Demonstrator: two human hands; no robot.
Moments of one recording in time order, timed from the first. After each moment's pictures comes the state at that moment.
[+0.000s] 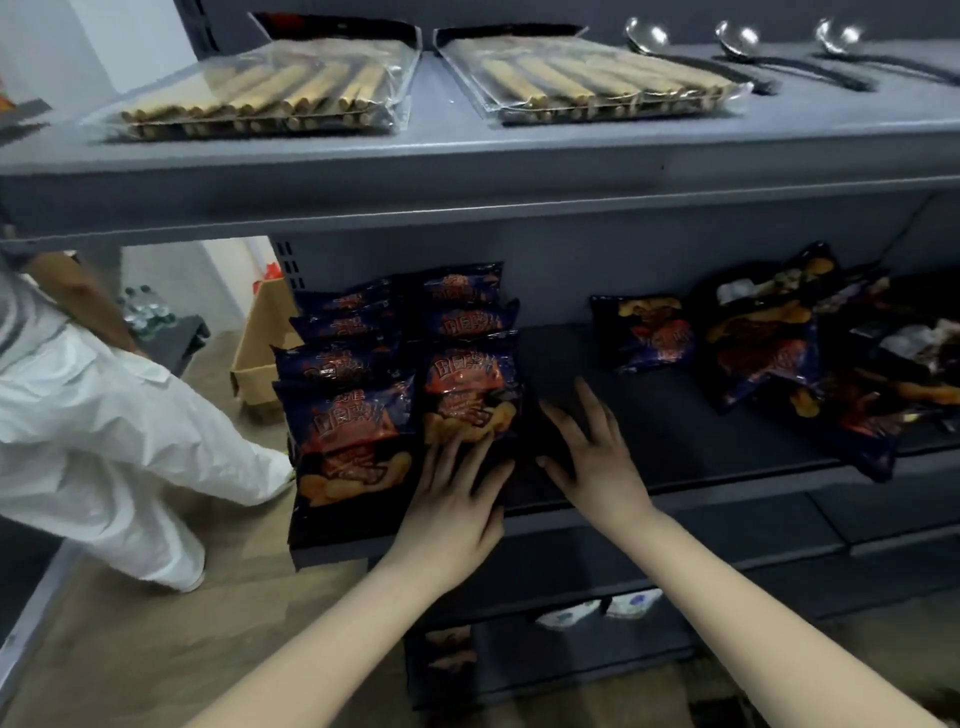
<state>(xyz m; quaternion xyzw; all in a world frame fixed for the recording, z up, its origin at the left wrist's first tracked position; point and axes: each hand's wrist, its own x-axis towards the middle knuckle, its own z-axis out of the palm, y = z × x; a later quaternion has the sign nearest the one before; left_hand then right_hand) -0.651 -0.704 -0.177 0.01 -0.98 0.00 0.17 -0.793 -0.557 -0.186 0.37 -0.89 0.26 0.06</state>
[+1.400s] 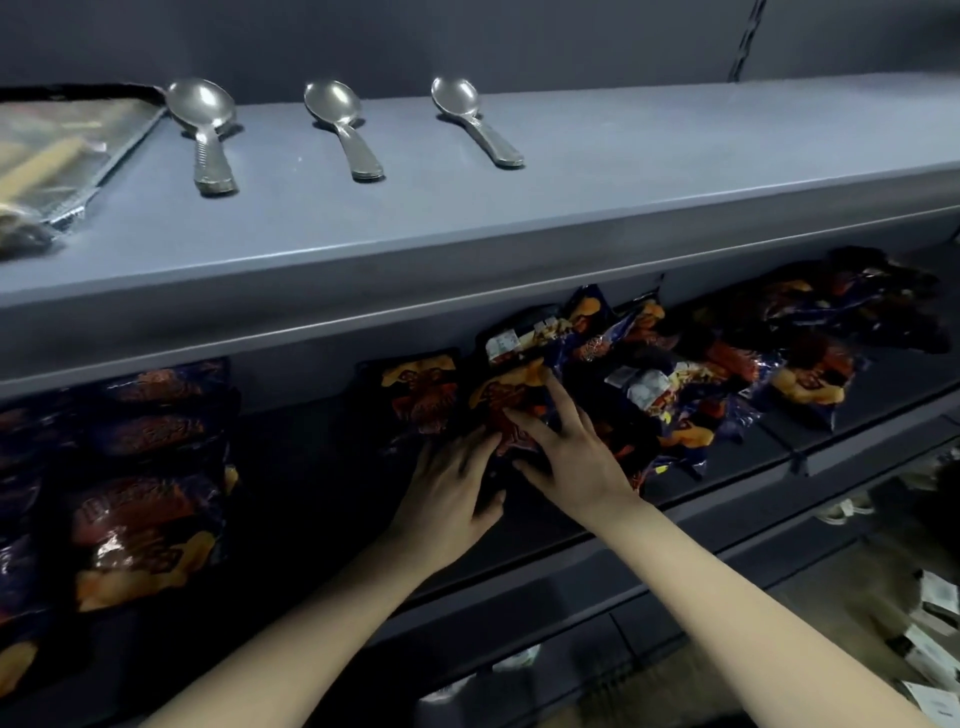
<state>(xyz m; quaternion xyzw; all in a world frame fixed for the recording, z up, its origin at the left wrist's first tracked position) -0.897 -0.526 -0.163 -0.06 -0.98 -0.13 0.14 -0.981 -0.358 -0.146 0.35 -0.92 0.19 0.06</state>
